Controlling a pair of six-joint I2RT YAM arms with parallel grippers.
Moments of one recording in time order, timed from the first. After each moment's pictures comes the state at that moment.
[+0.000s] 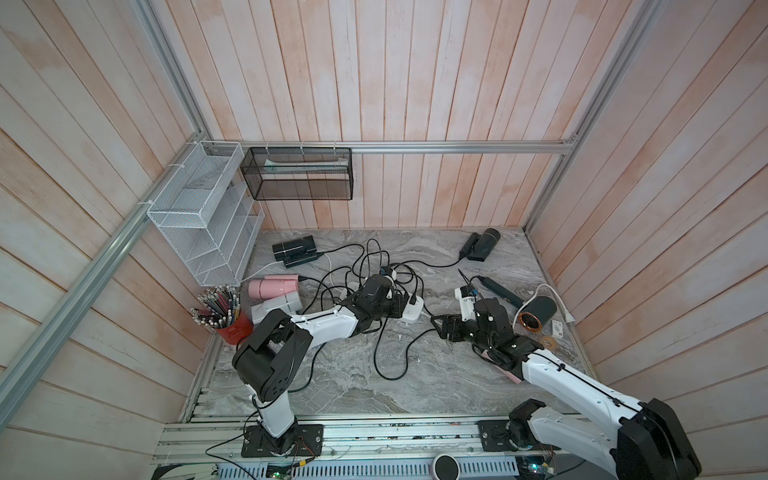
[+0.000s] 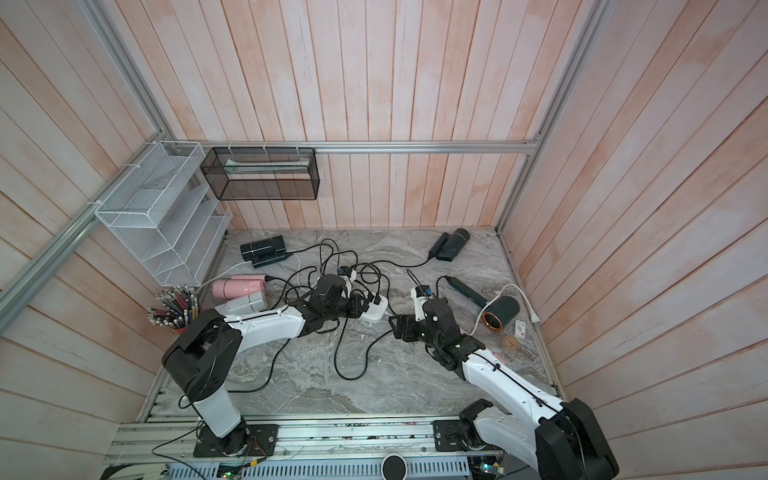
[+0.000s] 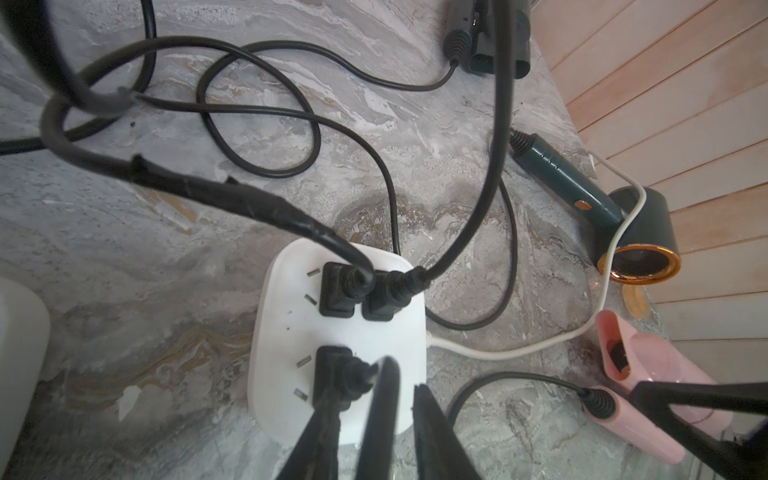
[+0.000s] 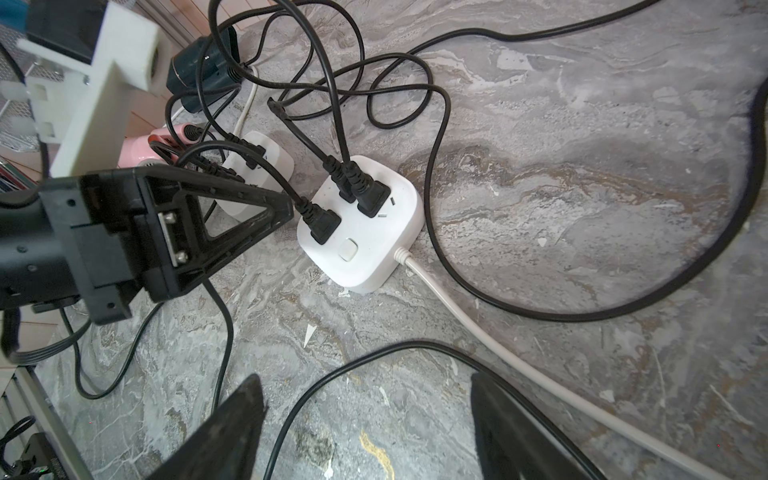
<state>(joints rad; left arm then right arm) -0.69 1.78 1.01 0.12 0.14 -0.53 0.53 1.05 0.50 -0.05 -0.15 0.48</state>
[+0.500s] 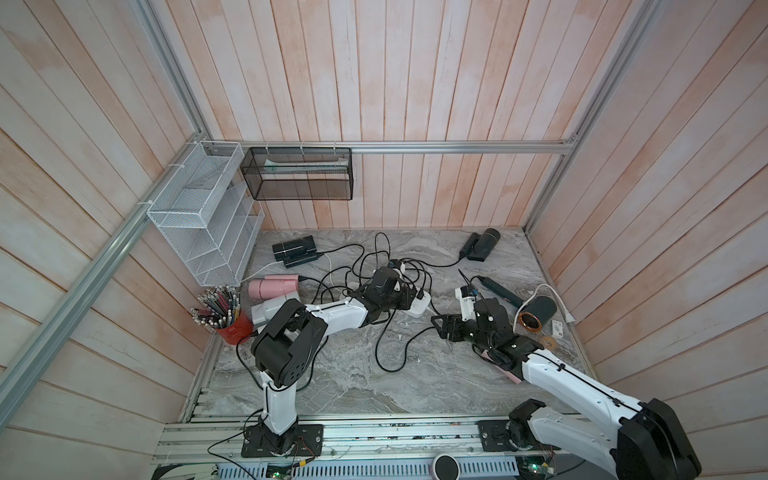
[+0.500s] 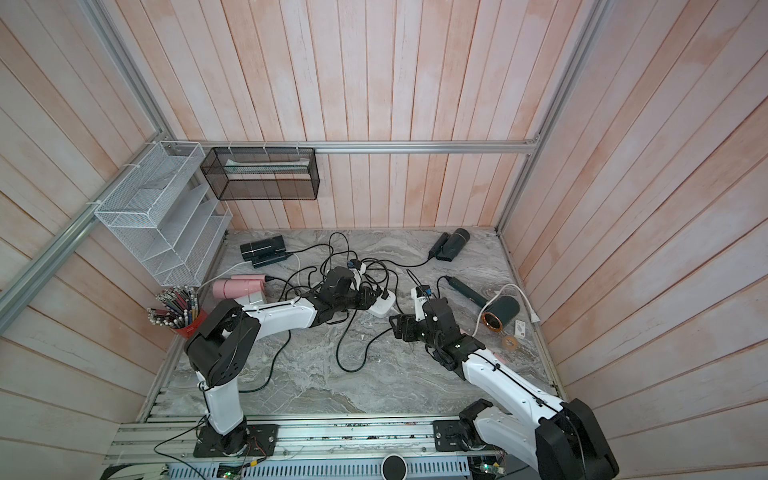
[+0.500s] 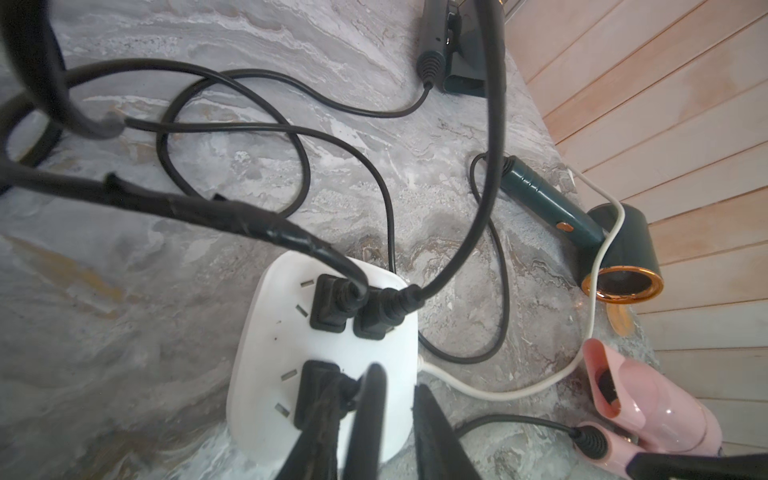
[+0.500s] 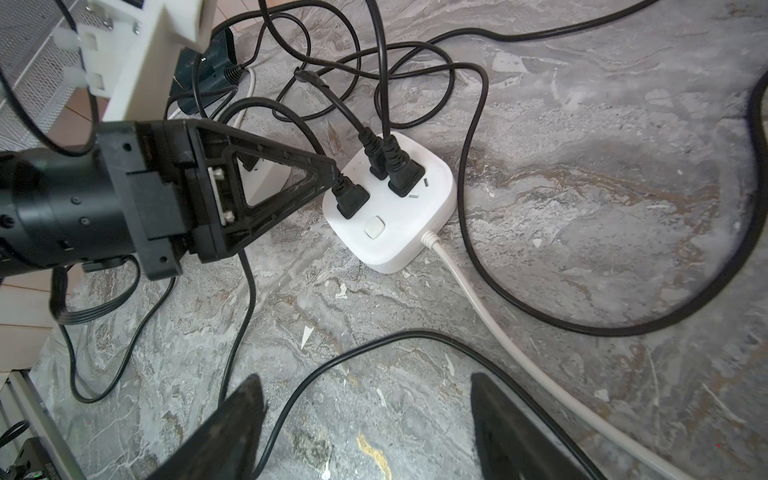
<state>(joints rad) -0.69 1.91 1.15 0.15 0.19 -0.52 0.53 1.05 0.50 -0.05 -0.14 0.48</state>
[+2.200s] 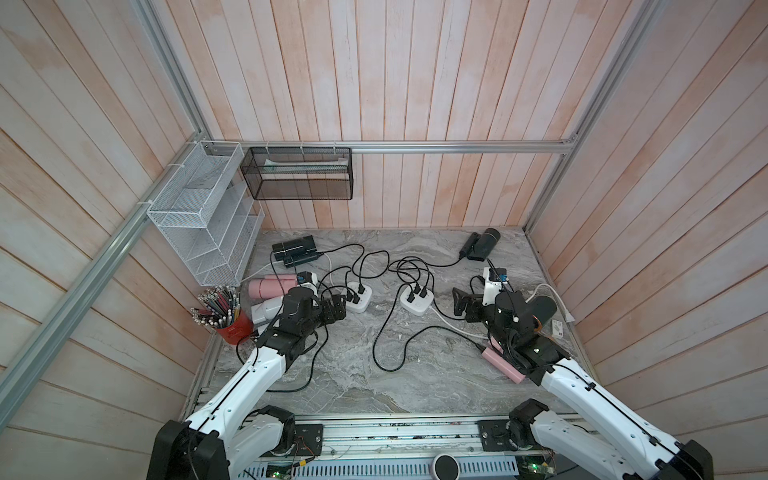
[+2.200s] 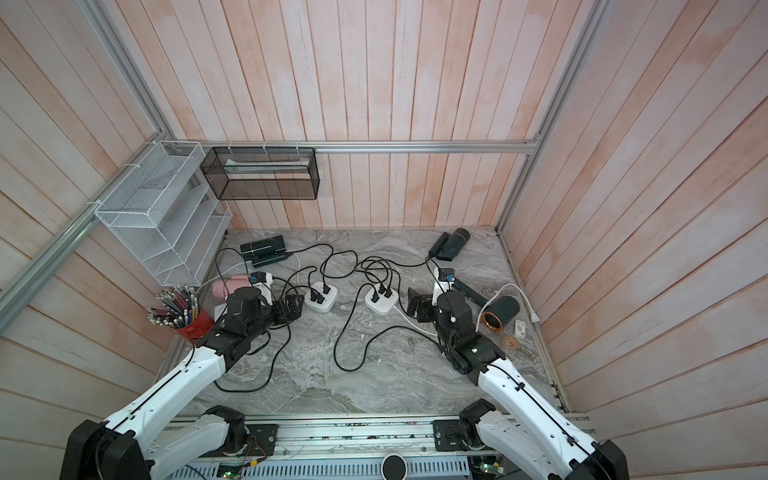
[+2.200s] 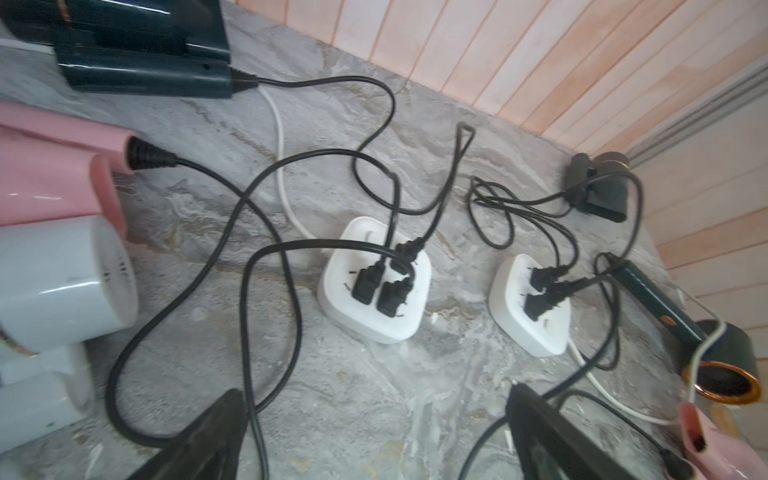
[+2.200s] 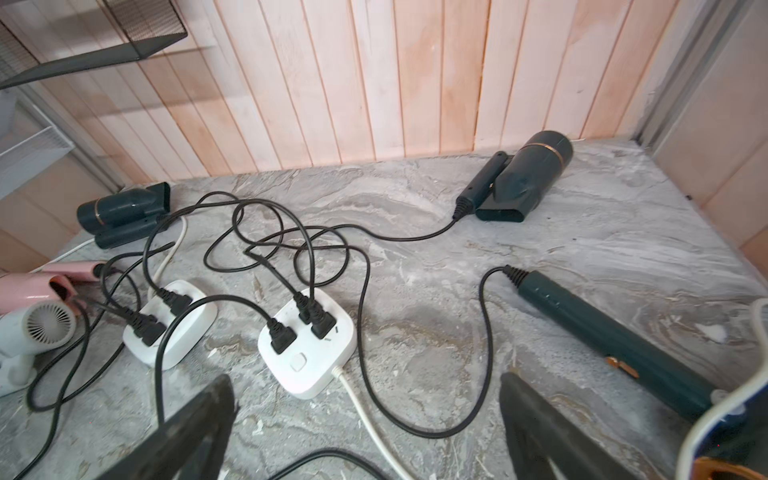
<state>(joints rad) -0.28 1.05 0.60 -0.13 0.03 -0.45 0.53 0.86 0.62 -0.10 0.30 0.31</state>
